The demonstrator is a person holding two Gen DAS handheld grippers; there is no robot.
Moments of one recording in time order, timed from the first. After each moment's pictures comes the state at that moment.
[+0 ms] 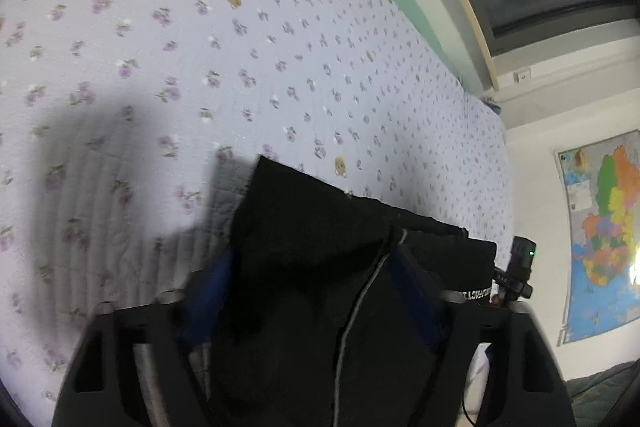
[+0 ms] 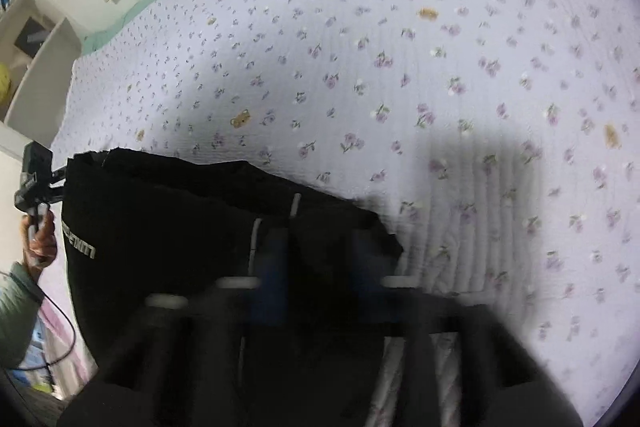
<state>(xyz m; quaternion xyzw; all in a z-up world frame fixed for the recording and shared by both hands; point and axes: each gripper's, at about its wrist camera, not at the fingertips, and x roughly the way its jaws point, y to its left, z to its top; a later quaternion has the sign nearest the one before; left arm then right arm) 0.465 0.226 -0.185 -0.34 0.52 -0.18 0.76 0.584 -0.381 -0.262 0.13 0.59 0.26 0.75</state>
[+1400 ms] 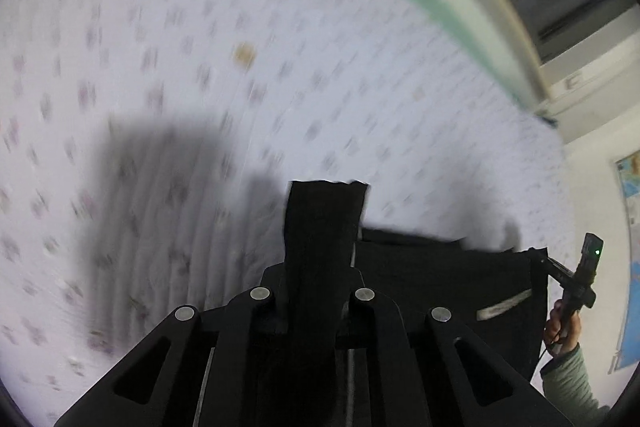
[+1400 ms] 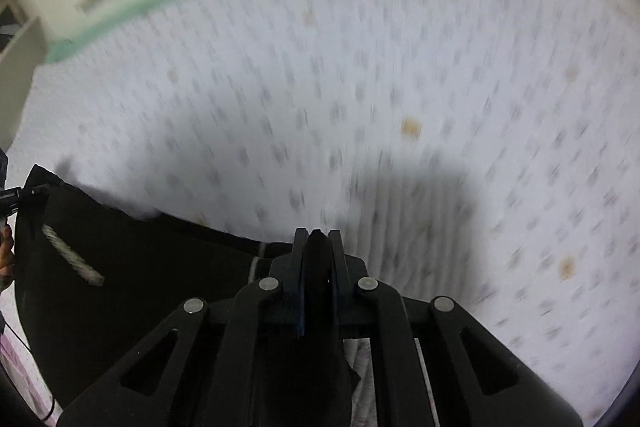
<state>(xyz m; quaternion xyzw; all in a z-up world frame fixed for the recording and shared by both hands) 0.526 0.210 -0.193 -0.27 0.53 -0.08 0.80 0.652 -0.343 -0.274 0.06 0.58 0.19 0.79</state>
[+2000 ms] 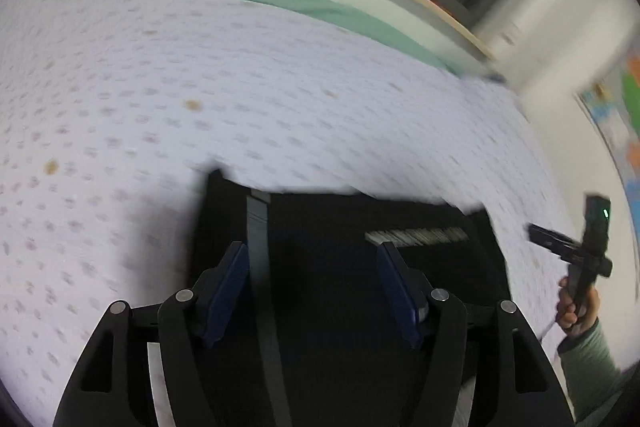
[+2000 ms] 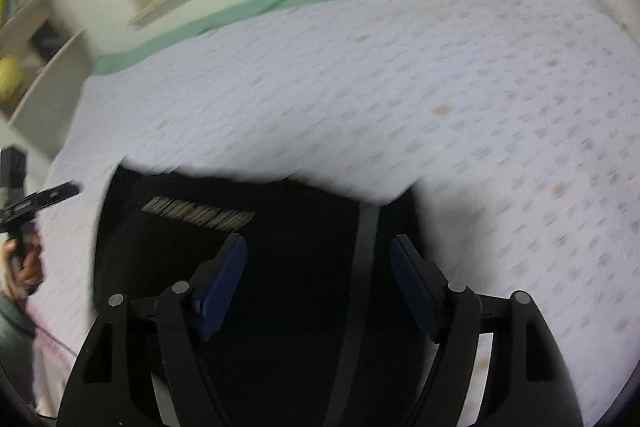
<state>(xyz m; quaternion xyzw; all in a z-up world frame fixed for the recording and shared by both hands) 0.414 0.139 -0.056 -0.16 0.48 -0.14 0.85 0.526 -0.324 -0.155 0.12 0.55 0.26 0.79</state>
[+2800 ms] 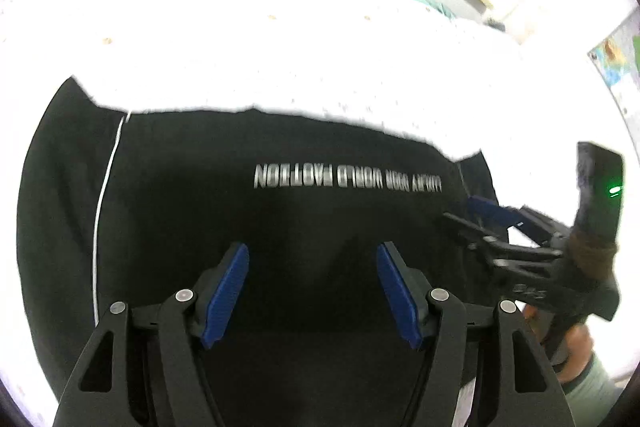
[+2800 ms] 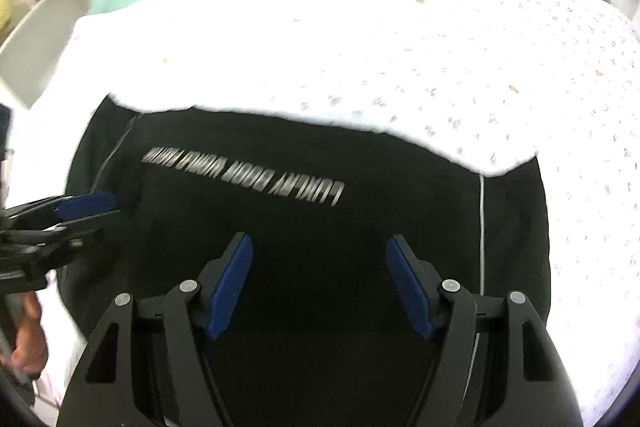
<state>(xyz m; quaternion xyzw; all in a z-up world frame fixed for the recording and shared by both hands) 0.441 0.050 -0.114 -0.16 0.54 -0.13 0.82 0.540 -0.235 -0.208 0.03 0.57 0.21 0.79</state>
